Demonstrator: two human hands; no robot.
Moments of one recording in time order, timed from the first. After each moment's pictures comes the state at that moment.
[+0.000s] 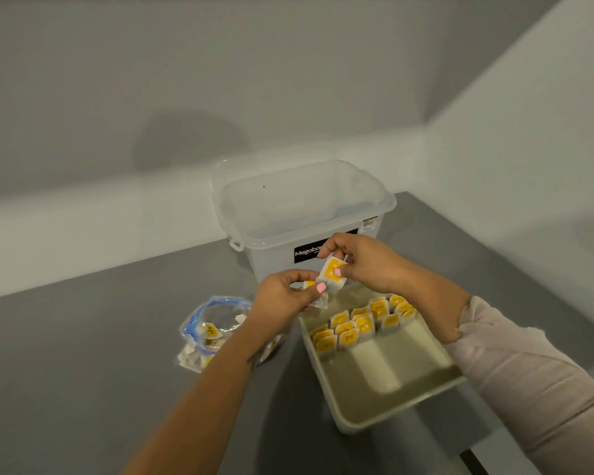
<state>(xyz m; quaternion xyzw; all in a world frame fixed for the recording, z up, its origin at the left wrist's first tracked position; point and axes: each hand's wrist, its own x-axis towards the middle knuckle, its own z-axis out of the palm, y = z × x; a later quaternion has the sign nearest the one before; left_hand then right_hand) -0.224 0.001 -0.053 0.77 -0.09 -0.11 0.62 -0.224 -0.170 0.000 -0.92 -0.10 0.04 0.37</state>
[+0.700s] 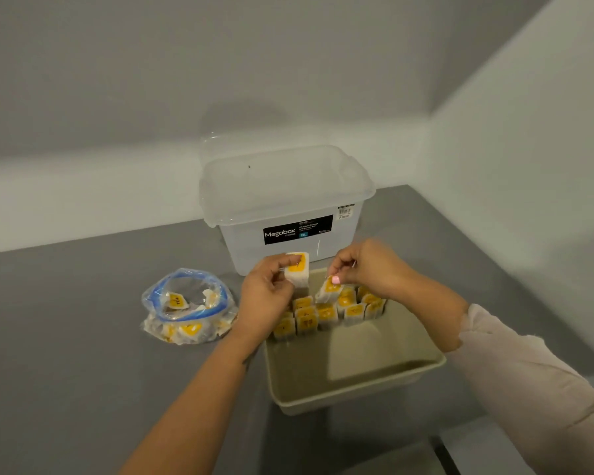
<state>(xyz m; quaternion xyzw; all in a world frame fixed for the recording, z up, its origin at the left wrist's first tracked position) -0.253 -0.056 -0.088 0.80 -0.08 0.09 0.58 -0.241 -0.244 -0.025 -0.94 -0.09 0.09 0.33</state>
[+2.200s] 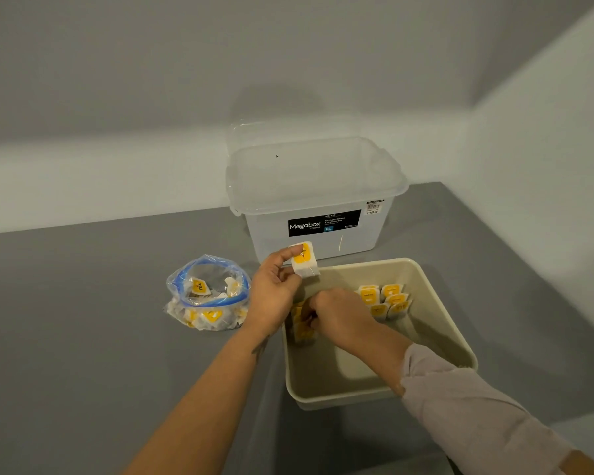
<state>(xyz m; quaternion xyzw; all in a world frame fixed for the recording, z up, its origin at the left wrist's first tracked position) -0.251 -0.041 -0.101 0.74 -0.01 0.07 0.67 -0.263 -0.165 -0.099 -0.98 -0.17 0.05 0.10</state>
